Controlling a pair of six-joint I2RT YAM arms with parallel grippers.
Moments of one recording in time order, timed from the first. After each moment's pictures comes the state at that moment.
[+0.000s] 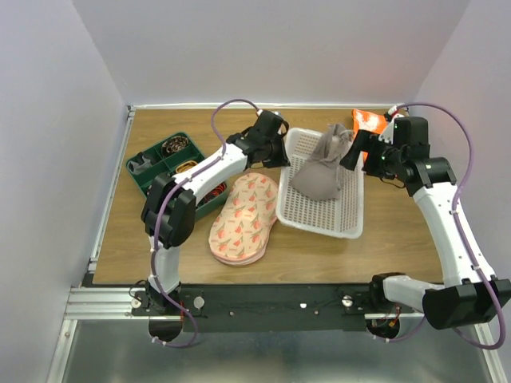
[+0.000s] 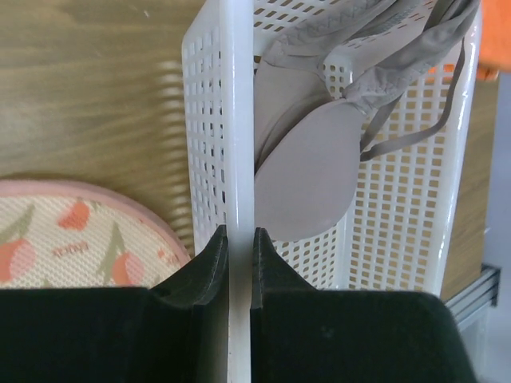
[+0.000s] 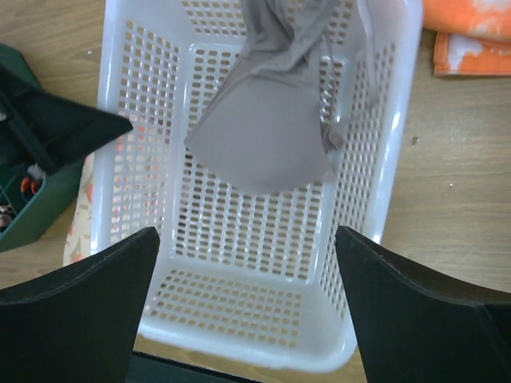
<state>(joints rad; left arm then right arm) -0.67 1.94 1.66 -0.47 0.09 -0.69 0.11 1.19 1.27 -0.80 -0.16 0.33</state>
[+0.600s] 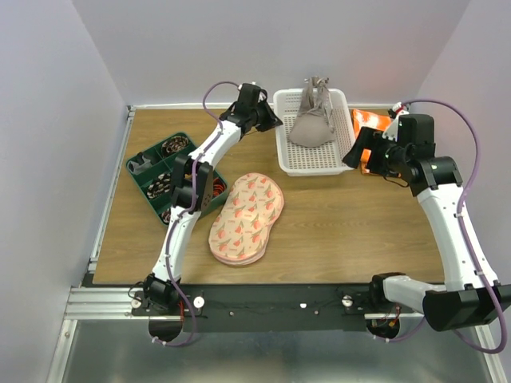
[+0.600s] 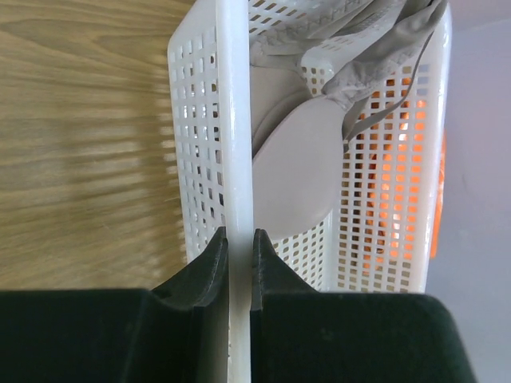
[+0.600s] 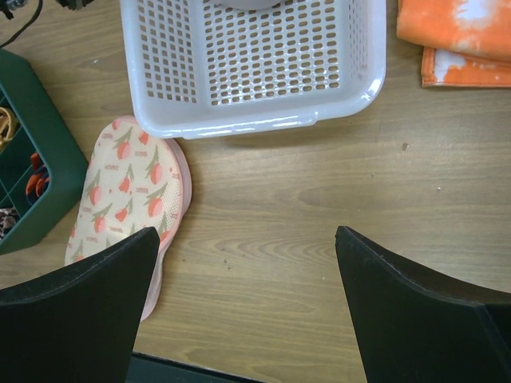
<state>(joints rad) -0.42 2.51 2.32 -0.33 0.26 -0.82 0.11 1.17 1.34 -0.84 -0.15 0.32</state>
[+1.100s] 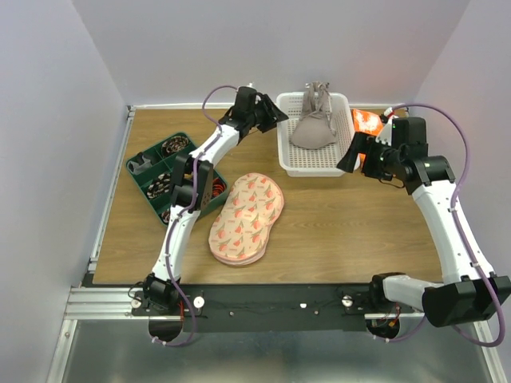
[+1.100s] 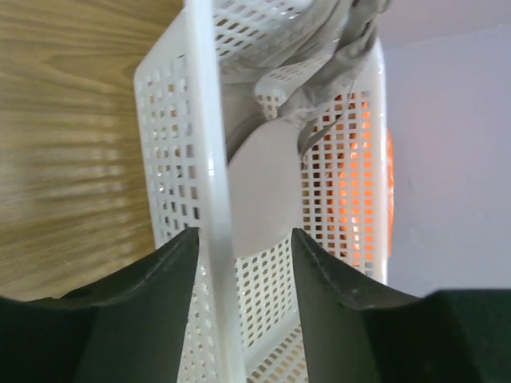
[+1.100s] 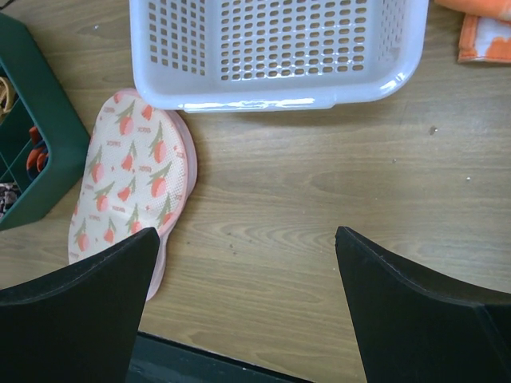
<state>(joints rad) -0.39 2.53 2.22 -0.11 0.35 -0.94 0.11 1.20 1.29 -0.84 -0.21 0.31</state>
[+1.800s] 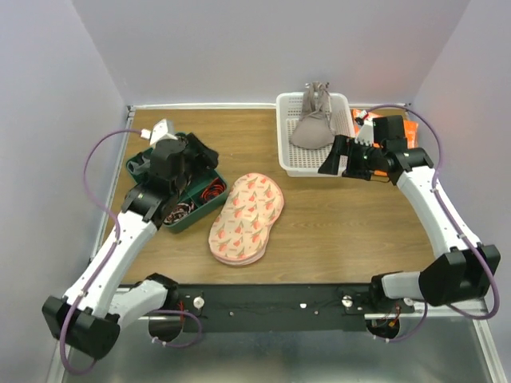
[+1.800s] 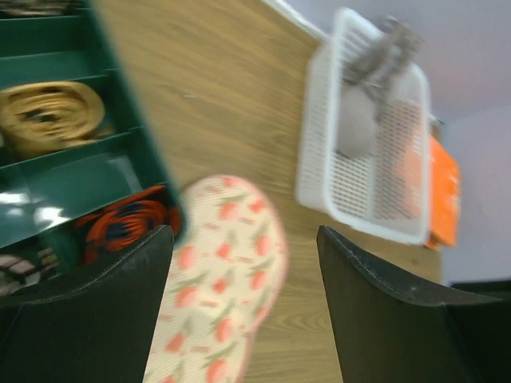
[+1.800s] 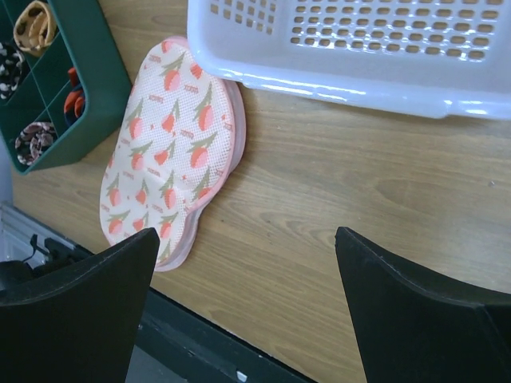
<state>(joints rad) -0.40 1.09 1.07 -0.39 -0.16 -0.80 0.16 1.31 1.25 -0.76 -0.41 0.29</state>
